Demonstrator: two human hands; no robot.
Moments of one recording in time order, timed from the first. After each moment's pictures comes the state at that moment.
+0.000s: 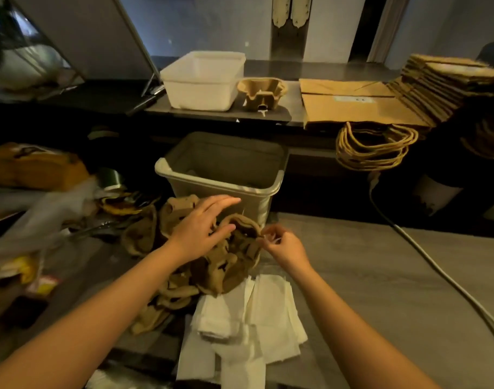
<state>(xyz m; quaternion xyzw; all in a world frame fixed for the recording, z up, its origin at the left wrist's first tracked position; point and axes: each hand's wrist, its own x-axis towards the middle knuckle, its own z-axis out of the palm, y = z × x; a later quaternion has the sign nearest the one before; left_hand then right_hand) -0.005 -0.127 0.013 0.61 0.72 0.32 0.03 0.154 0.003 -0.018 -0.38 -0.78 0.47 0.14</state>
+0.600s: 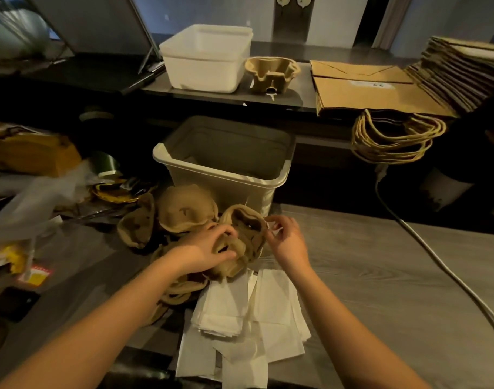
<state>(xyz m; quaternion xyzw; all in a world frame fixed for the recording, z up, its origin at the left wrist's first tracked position) 0.008 -0.134 -0.003 0.48 0.83 0.12 0.26 0.142 -0.001 -0.035 -0.40 -0.80 0.41 0.20</state>
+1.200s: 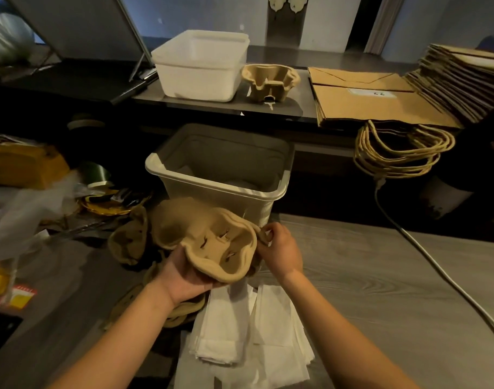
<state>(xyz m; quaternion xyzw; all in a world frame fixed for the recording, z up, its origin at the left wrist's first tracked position) 0.028 -0.143 0.024 -0.10 0.39 0.70 0.59 0.117 0.011 -0.045 -0.42 -0.83 0.33 0.15</state>
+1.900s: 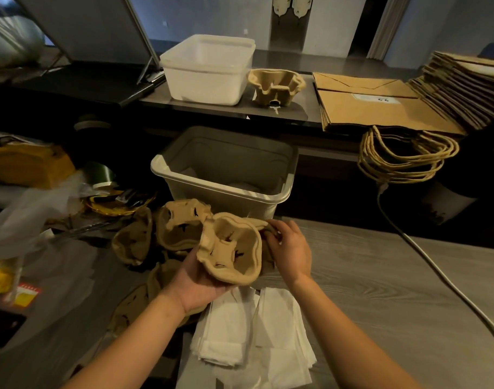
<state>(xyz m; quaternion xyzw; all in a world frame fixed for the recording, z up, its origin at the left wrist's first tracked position) 0.034 -0.138 0.010 -0.11 0.33 0.71 0.61 0.124 0.013 -0.040 -0.38 -0.85 0.25 0.25</state>
